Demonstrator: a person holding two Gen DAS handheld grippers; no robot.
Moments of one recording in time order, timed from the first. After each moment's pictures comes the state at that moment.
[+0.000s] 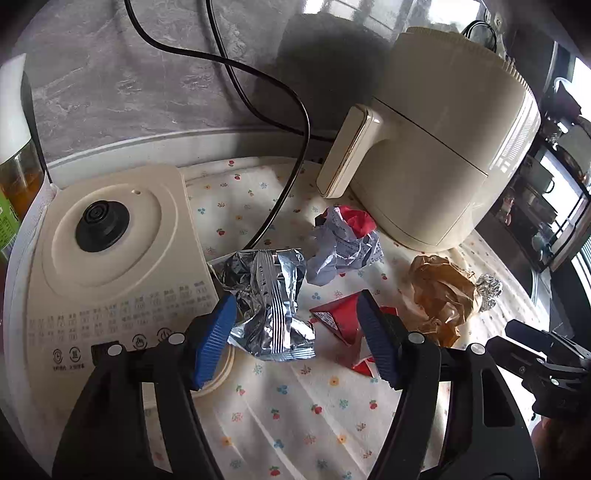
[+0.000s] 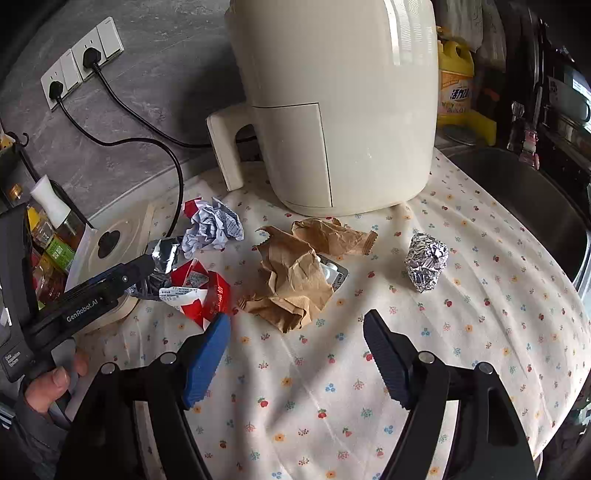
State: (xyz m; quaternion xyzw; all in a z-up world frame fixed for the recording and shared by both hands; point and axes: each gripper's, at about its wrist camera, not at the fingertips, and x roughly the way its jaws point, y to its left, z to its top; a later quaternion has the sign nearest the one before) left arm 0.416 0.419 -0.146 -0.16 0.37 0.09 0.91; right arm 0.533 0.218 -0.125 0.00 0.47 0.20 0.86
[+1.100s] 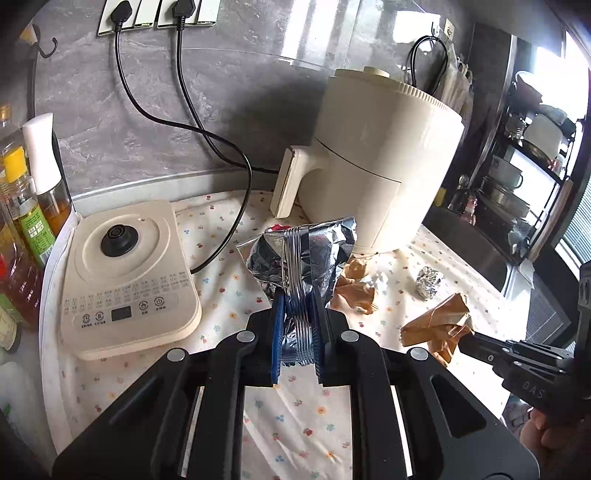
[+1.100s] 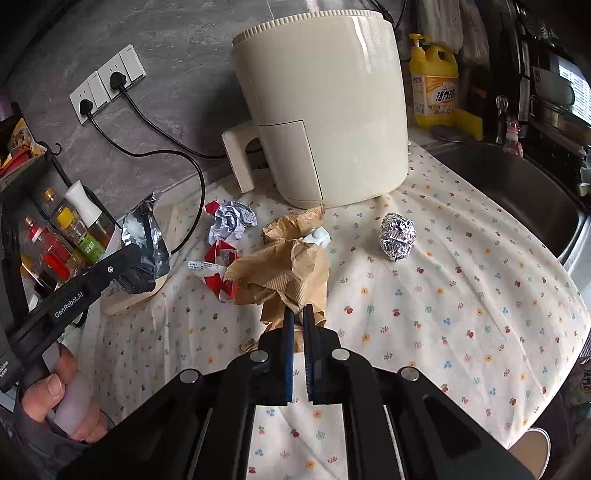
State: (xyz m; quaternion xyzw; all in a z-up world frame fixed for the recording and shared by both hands) left arm 0.344 0.347 -0.091 -0.13 0.31 0.08 0.94; right arm 0.473 0.159 -0.096 0.03 0.46 0.23 0.86
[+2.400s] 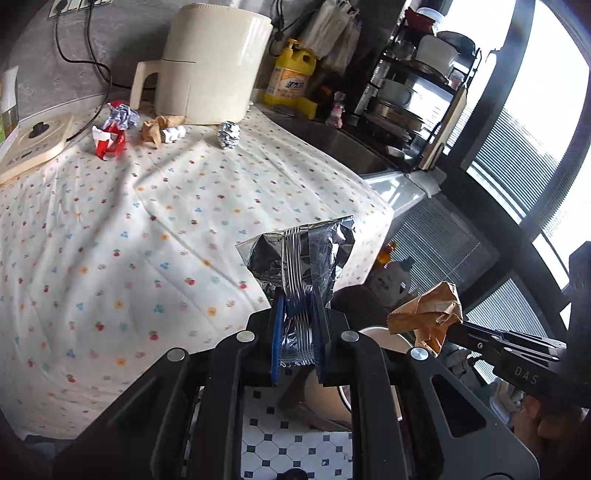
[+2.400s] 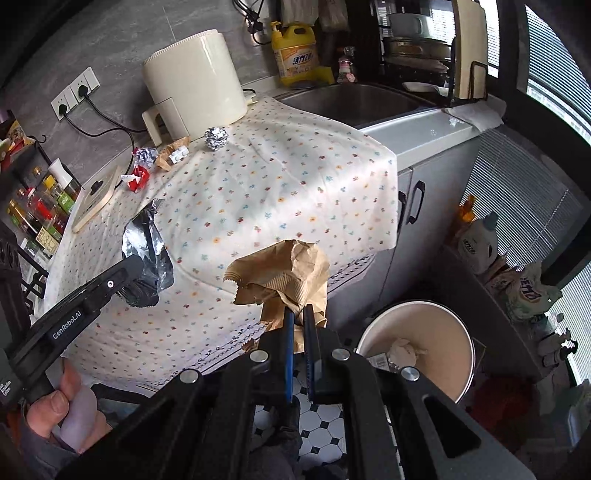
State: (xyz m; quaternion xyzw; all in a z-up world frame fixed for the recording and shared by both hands) left arm 0.229 0.063 -0.145 -0.16 0.36 -0.04 0.92; right arm 0.289 -0.133 -0.110 0.04 0.49 0.12 0.86
